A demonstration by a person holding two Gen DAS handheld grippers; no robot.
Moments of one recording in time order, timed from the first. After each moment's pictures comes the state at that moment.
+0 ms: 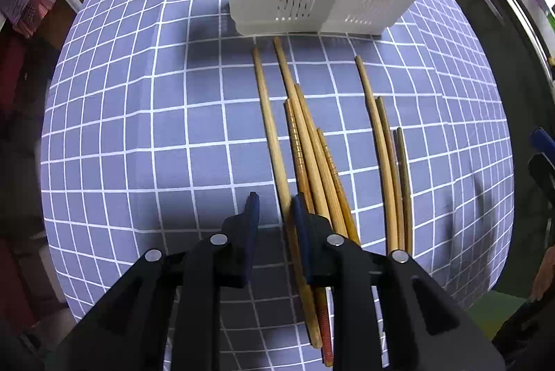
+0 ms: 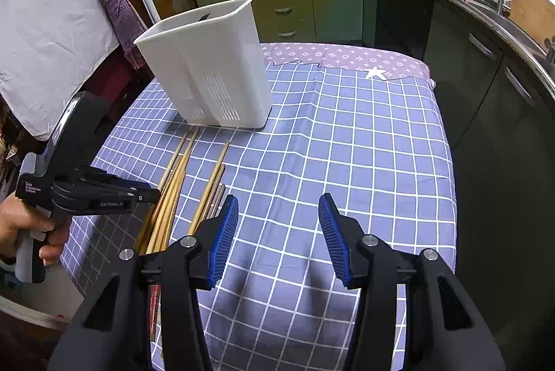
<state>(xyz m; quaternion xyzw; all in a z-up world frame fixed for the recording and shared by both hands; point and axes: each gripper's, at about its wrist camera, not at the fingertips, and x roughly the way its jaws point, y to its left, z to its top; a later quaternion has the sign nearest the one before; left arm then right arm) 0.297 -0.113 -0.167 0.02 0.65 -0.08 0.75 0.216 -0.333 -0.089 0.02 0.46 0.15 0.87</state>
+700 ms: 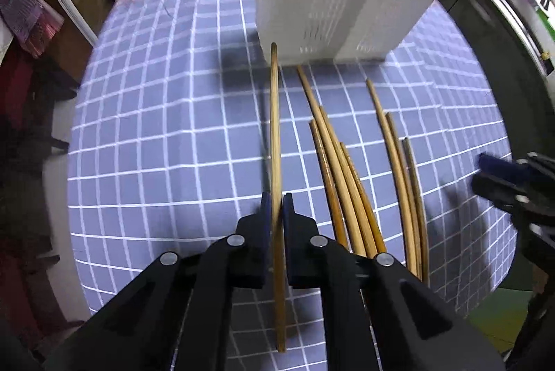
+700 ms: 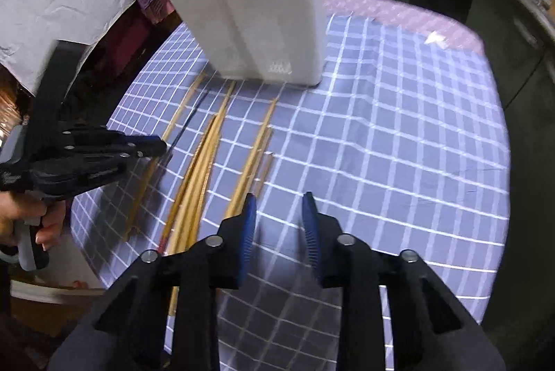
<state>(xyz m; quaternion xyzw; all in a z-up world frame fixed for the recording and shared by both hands) 0.301 -0.095 -0.140 0.03 0.60 -0.09 0.79 0.248 -0.276 -0.125 0.02 0.57 0.21 0.80</state>
